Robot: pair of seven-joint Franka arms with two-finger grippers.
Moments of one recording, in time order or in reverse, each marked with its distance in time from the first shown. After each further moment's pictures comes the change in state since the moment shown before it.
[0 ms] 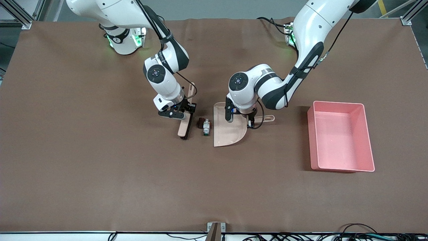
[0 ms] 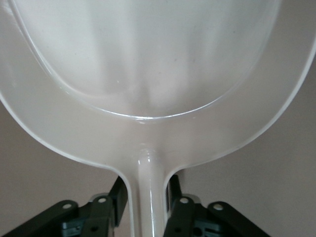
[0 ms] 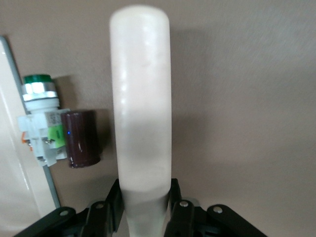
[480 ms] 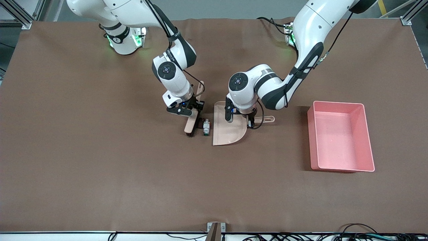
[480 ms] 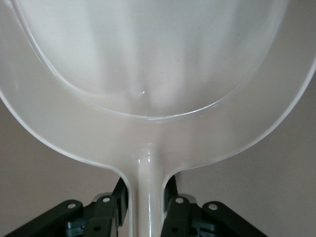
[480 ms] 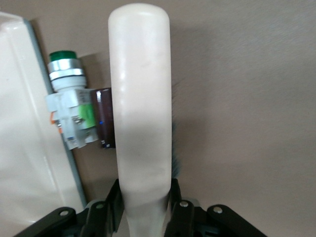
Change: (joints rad) left arm 0.000 0.001 0.000 0.001 0.001 0.000 0.000; right arm 0.060 0.026 -0.001 0.042 0.000 0.011 0.092
